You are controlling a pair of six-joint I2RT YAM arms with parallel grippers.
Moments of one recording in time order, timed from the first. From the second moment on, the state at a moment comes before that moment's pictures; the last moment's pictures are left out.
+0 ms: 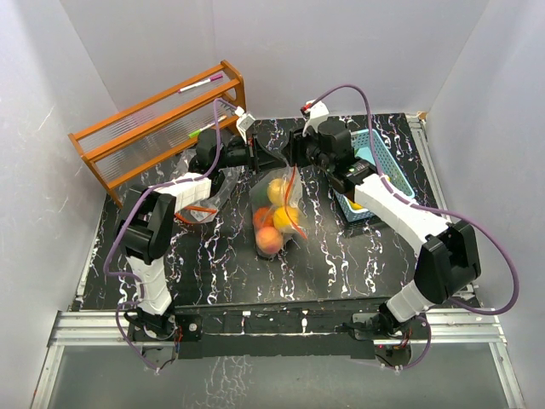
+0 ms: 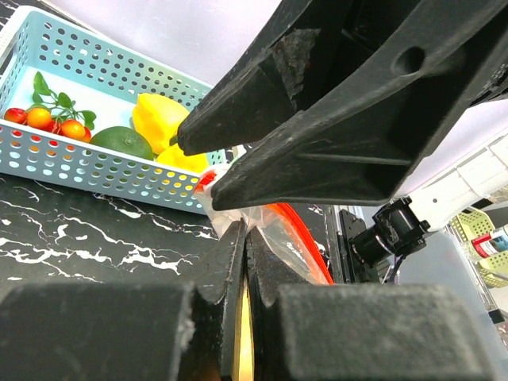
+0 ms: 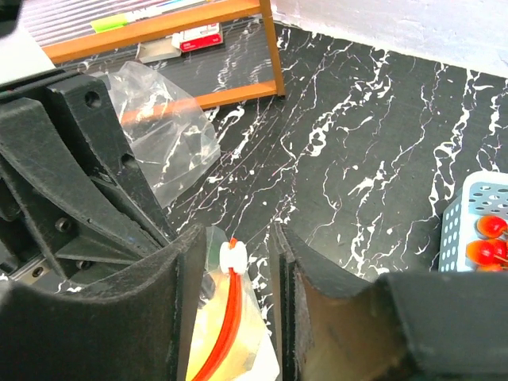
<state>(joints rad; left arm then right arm) -0.39 1.91 1.21 0.84 1.06 -0.67 0.52 1.53 1.29 -0.04 -0.07 0.18</state>
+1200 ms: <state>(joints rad) -0.31 1.96 1.21 1.19 1.14 -0.95 0.43 1.47 1.28 0.03 -0.33 0.26</state>
